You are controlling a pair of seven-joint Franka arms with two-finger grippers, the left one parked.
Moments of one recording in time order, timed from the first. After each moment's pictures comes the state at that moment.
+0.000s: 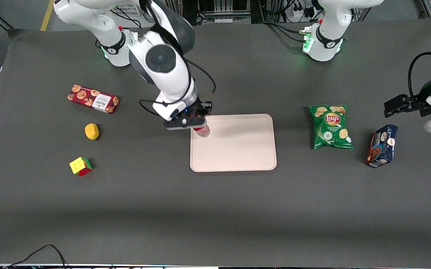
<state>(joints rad) 0.49 0.37 0.23 -1.64 0.01 2.04 0.70</state>
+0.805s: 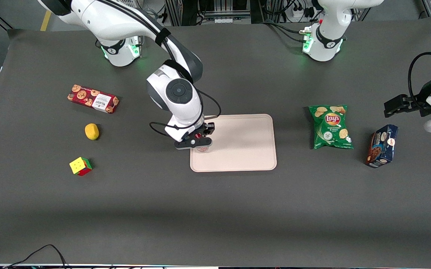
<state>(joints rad) 0.49 0.55 0.23 -1.62 -0.13 2.15 0.70</state>
